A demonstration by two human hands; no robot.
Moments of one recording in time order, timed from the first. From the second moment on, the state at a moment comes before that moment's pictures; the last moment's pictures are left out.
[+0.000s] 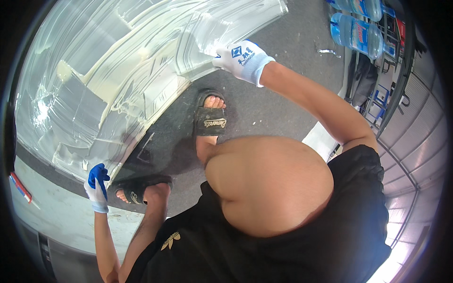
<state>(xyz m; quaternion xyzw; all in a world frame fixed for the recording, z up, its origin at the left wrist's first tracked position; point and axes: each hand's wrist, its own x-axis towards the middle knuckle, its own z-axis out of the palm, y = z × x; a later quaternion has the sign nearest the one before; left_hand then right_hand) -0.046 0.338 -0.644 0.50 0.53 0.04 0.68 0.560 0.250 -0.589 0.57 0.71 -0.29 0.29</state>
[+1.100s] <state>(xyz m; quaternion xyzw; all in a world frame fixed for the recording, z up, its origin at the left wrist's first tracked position) -0.055 0.324 -0.628 0.49 0.57 0.02 0.66 0.437 0.359 -0.621 0.40 0.77 -0.36 0.35</state>
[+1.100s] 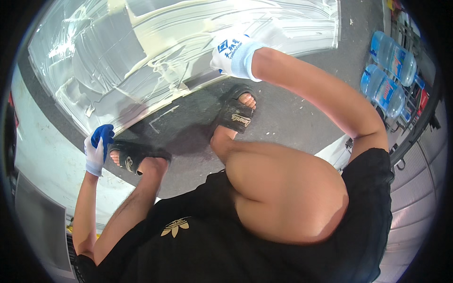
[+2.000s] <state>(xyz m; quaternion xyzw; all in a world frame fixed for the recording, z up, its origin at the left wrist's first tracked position) -0.149 0.212 -0.611 0.37 0.71 0.17 0.57 0.279 0.402 -0.647 0.23 0.81 -0.47 0.27</state>
